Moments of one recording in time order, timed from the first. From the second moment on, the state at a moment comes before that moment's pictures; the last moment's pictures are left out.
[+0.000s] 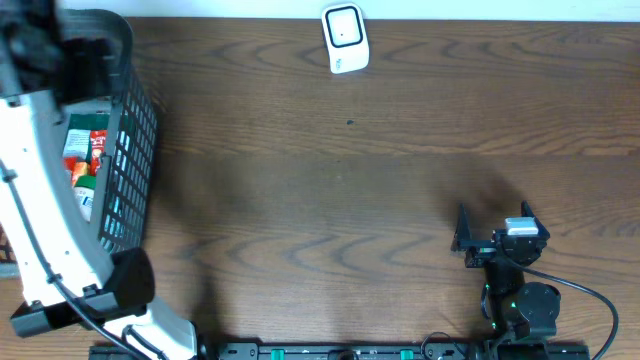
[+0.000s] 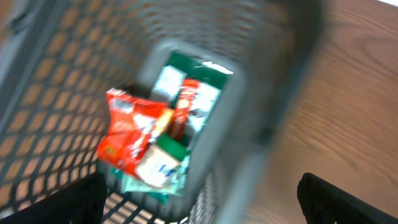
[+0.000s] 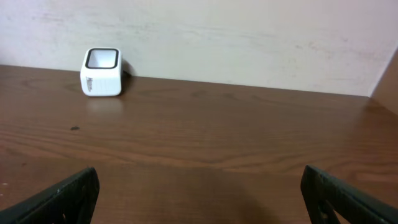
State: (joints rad) left arm 0.30 1.84 2.50 -1.70 -0.15 -0.07; right arm 0.03 0.02 0.01 -0.07 0.02 -0.06
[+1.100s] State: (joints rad) left arm 0.59 1.82 1.70 -1.36 -0.01 -0.10; right arm 0.03 0.02 0.01 -0.07 0.02 -0.06
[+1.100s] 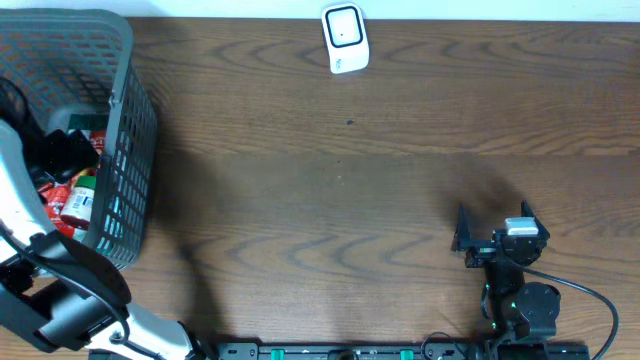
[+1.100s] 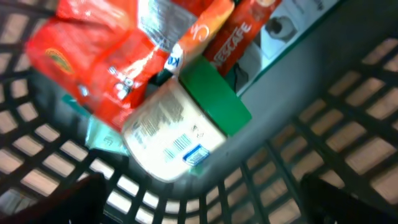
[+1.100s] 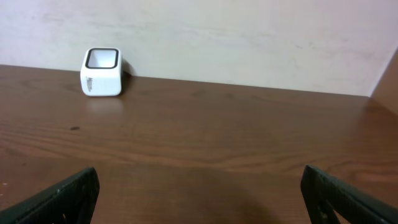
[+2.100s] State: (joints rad) left arm 0.59 1.82 1.44 -1.08 -0.05 -0.09; right arm 0.03 0.02 0.01 -0.07 0.02 -0.06
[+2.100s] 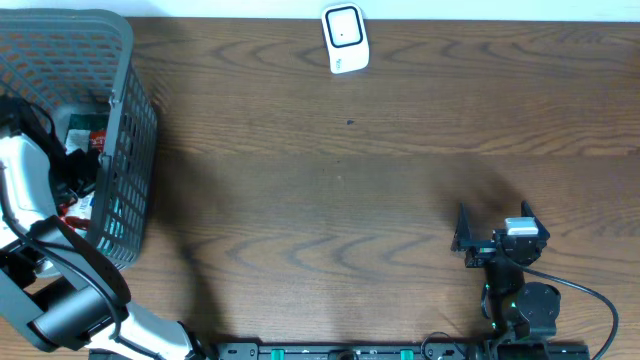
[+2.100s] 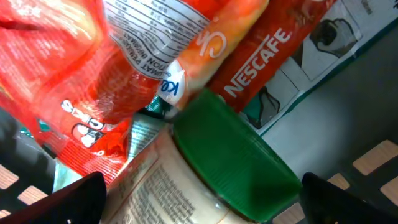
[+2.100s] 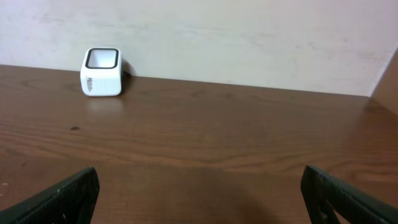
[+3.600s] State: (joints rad) left arm 0.59 1.66 1.42 -1.01 -0.06 -0.15; right arm 0.03 0.02 0.01 -0.07 0.02 -0.06
